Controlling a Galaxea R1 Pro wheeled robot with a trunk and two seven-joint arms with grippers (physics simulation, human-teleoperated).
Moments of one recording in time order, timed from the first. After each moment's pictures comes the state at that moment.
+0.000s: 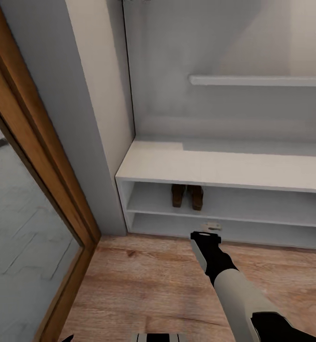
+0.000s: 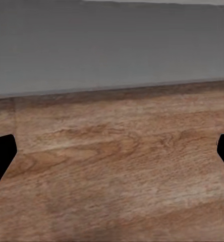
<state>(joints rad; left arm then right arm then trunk) 0.01 0.16 0.22 -0.70 0.04 -0.44 -0.70 -0.81 0.17 -0.04 -0.56 -0.01 0.38 -0.49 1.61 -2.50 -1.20</state>
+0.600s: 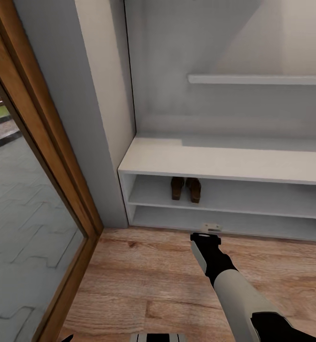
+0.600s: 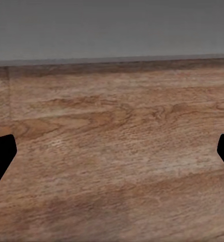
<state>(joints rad) 0.01 0.16 0.23 -0.70 0.04 -0.44 -0.70 -0.81 0.17 -0.04 -0.55 -0.01 0.38 -0.49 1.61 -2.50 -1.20</state>
